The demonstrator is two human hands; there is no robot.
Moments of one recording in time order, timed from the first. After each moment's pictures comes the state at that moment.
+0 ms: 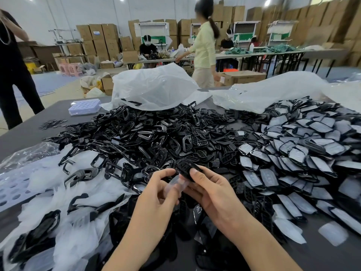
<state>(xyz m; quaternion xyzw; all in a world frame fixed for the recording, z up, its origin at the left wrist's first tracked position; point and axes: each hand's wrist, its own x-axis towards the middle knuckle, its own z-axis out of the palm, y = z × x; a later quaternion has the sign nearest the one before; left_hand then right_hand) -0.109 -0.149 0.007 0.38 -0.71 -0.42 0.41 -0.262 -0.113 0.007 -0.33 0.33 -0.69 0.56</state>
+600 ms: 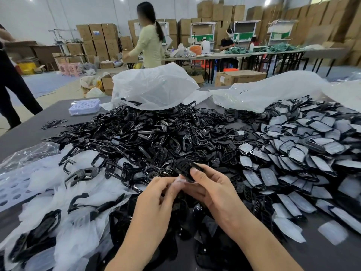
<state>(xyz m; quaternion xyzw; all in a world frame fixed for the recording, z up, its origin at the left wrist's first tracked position) -0.109 -0.148 0.006 0.38 -0.75 -0.34 0.42 -0.266 -0.110 0.010 -0.35 0.37 -0.67 0.54</state>
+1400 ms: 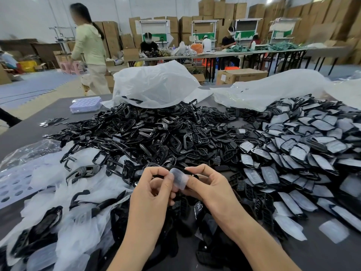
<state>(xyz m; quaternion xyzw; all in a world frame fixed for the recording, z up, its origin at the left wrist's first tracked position) -0.111 -0.146 0.008 0.37 -0.62 -0.47 0.50 -0.255 -0.110 0.007 -0.38 0.44 -0.65 0.49</state>
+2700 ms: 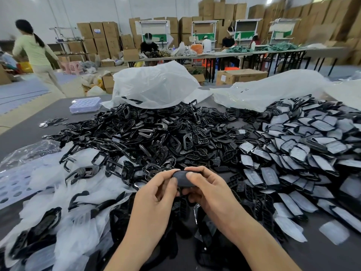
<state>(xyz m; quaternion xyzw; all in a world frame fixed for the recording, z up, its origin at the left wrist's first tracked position) -0.110 -0.142 0.013 0.35 -0.70 -0.41 0.46 -0.252 -0.110 0.012 -0.34 0.44 -0.65 0.52</state>
